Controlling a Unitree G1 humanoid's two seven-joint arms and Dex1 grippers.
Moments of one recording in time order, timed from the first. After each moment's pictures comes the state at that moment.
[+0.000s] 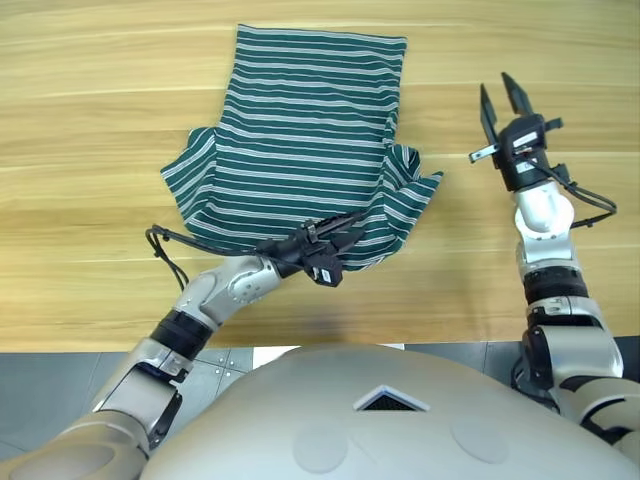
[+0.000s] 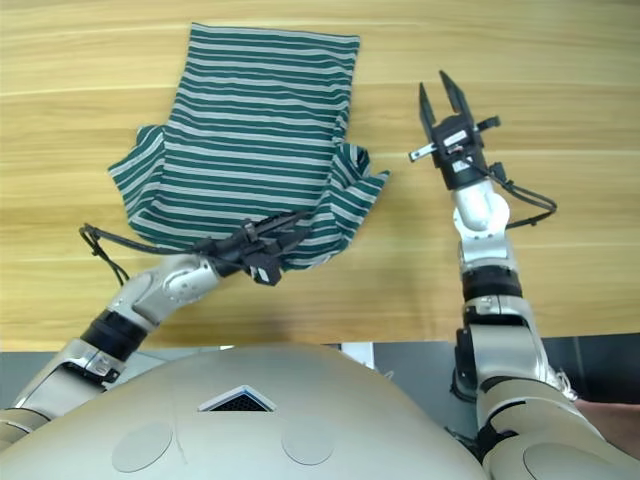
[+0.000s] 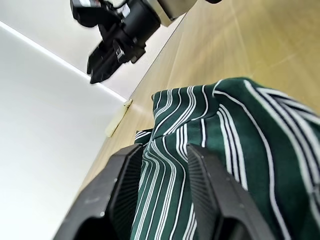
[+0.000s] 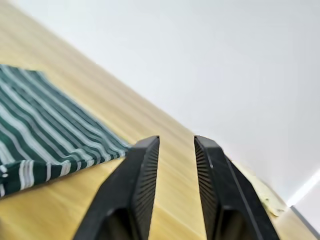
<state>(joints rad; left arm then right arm) 0.05 0.47 -0.58 0.15 0.65 -0.67 -0.13 -0.17 -0.47 -0.01 0.61 -0.05 -0.82 0.18</state>
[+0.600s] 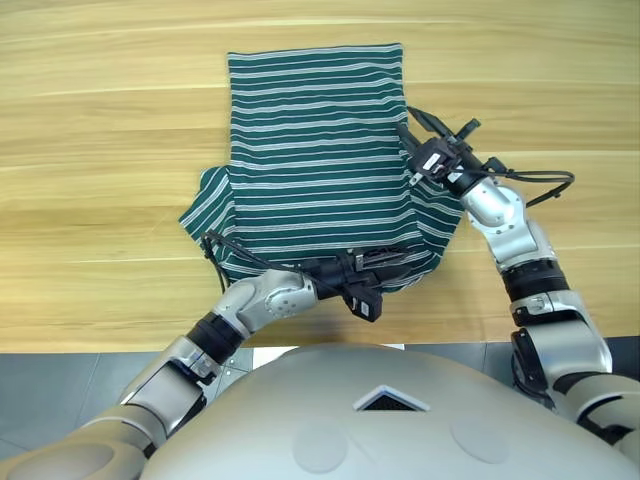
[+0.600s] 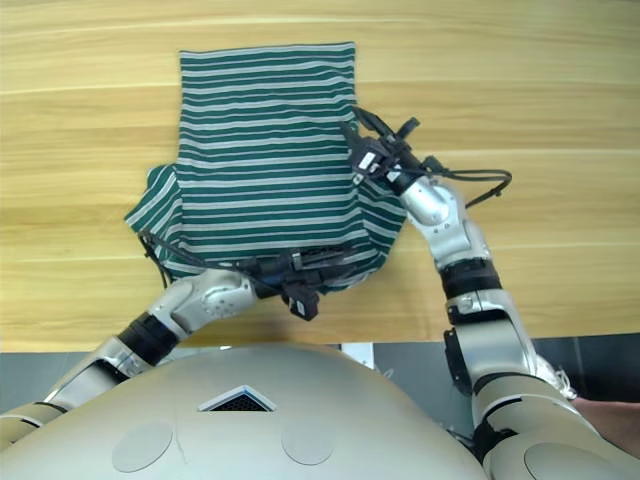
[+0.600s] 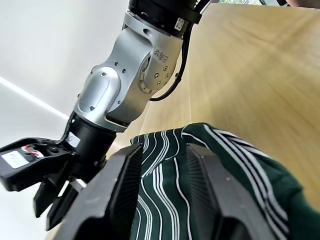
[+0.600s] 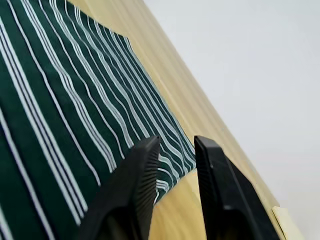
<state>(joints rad) 0.01 0.34 -0.71 0.15 0.72 -0.67 -0.14 -0.21 -0.42 0.21 0.49 -0.41 -0.59 0.22</state>
